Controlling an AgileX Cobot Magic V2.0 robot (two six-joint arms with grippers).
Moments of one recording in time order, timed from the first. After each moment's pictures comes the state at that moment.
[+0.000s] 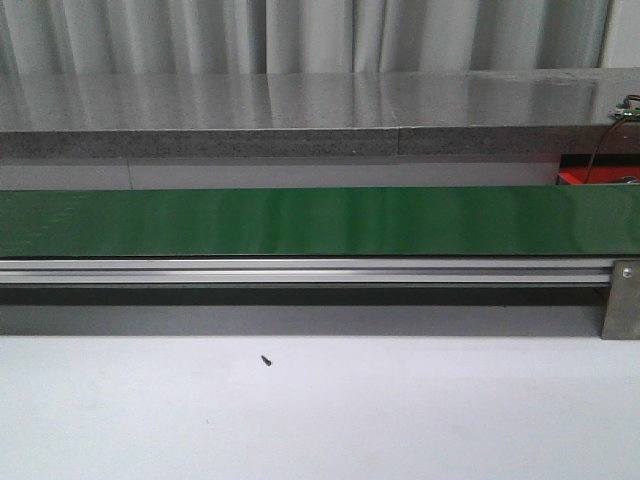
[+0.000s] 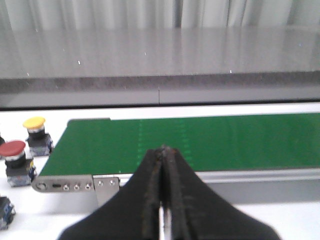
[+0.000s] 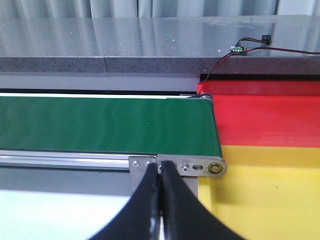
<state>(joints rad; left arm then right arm) -0.04 0.15 -0.26 -0.13 0.39 0.09 0.08 -0.01 0.03 -0.08 0.12 0.16</state>
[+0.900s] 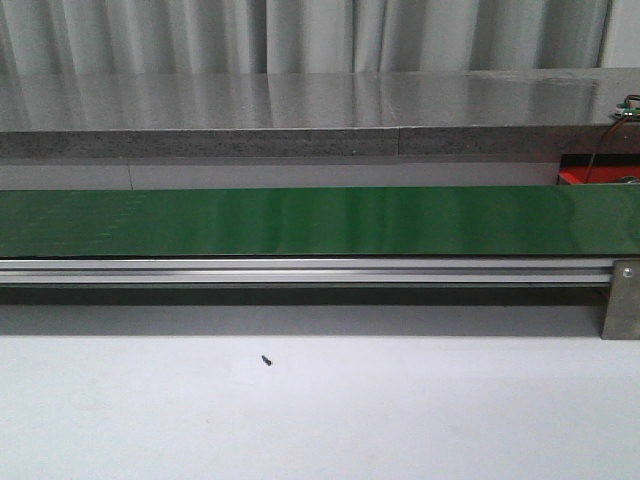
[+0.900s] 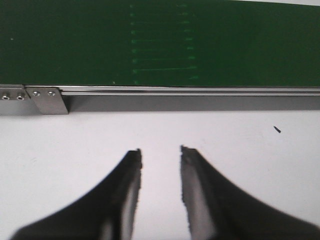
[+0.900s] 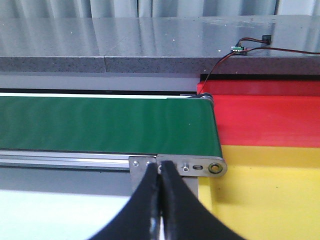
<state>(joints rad) -0.04 0.75 -0.64 -0.27 0.75 0.10 0.08 -0.01 0.03 -0.08 0.12 0.16</state>
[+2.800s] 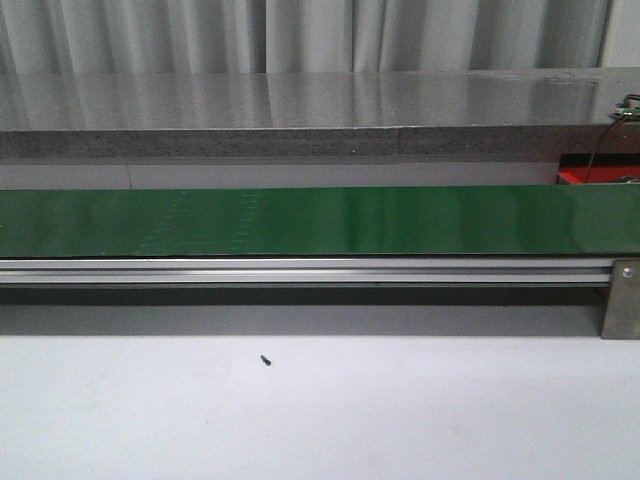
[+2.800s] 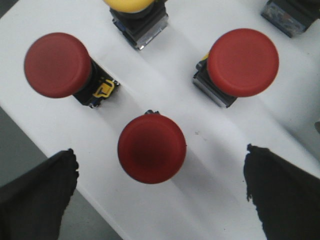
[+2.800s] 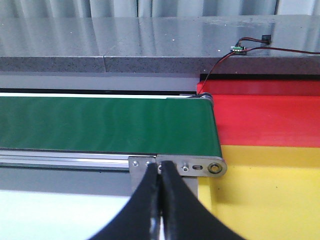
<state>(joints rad) 0.55 1.56 -0.93 0.17 0.63 -0.33 0.08 -0.01 0.03 -0.08 0.12 0.16</state>
